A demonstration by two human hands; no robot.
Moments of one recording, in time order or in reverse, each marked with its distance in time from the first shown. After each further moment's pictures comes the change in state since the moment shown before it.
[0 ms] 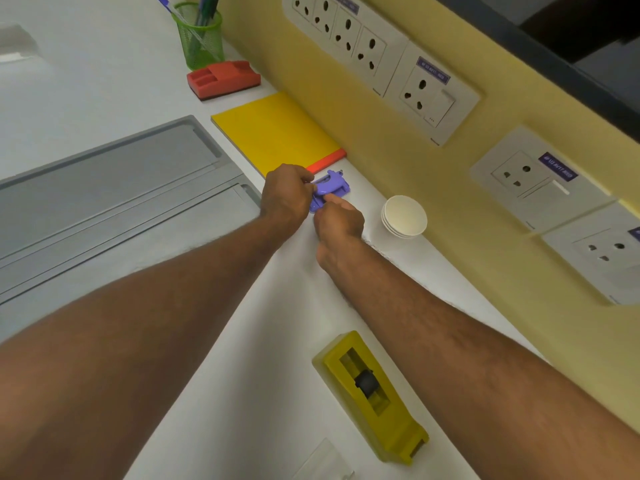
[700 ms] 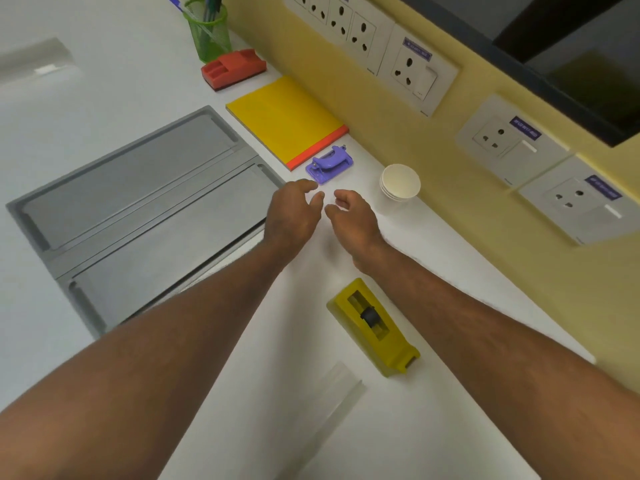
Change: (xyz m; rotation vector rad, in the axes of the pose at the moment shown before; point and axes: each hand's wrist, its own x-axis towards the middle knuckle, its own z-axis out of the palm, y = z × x) left_hand -0.102 -0.007 -0.029 0.066 -0.037 0.058; right_hand -0.066 -0.001 -0.067 -0.689 -0.270 -0.277
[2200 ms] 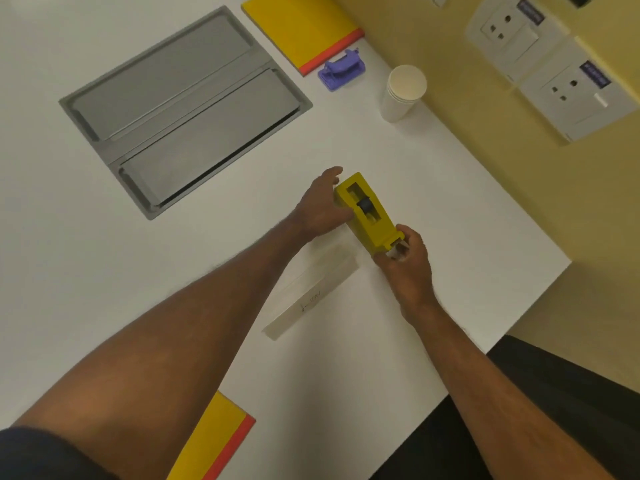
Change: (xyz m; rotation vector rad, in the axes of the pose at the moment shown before) left_hand -0.161 0.007 0.007 -0.182 -0.466 -0.185; right_hand -0.202 0.157 -0.069 0.096 0.122 0.089
